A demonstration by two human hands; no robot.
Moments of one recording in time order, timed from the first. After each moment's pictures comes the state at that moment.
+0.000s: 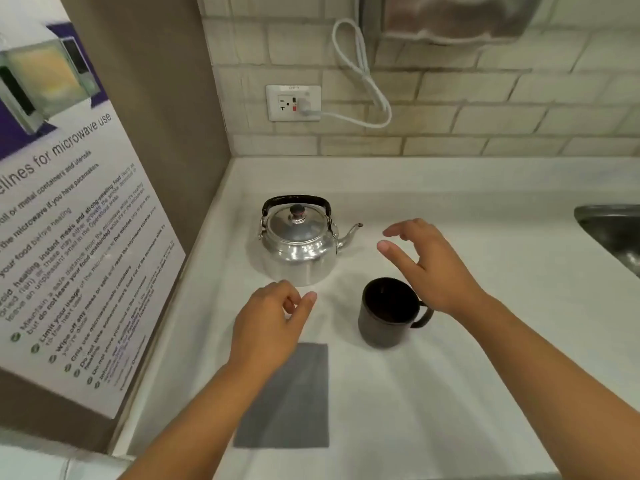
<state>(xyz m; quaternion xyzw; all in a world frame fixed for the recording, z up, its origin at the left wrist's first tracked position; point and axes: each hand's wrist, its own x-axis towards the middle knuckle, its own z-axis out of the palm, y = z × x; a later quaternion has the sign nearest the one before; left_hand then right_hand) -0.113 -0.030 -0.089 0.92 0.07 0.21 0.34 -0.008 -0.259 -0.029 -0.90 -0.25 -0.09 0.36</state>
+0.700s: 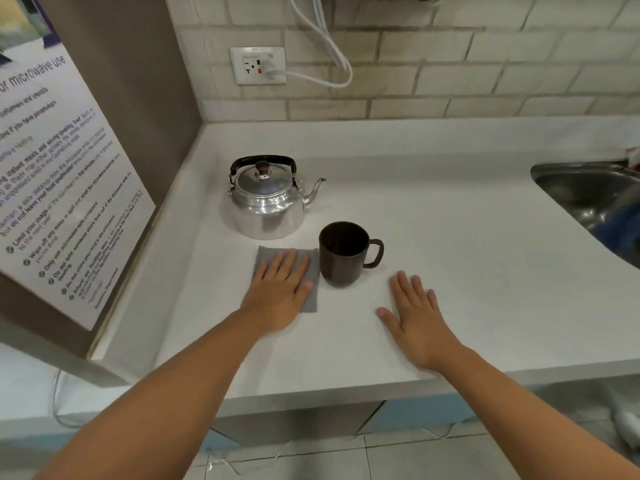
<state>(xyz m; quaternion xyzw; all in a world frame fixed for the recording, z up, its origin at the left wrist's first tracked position) -0.113 -0.068 -0.160 0.99 -0.04 -0.06 0.11 -0.124 -0.344 -0.146 -0.97 -0.15 0.13 0.15</state>
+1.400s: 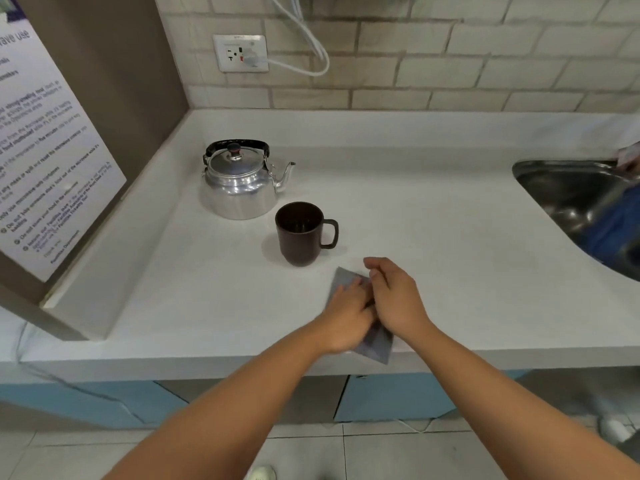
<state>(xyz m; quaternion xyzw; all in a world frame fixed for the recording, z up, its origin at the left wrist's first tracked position) -0.160 -0.263 -0.125 0.88 -0.13 -0.11 0.43 -0.123 -0.378 -0.120 -0.87 -0.08 0.03 0.48</state>
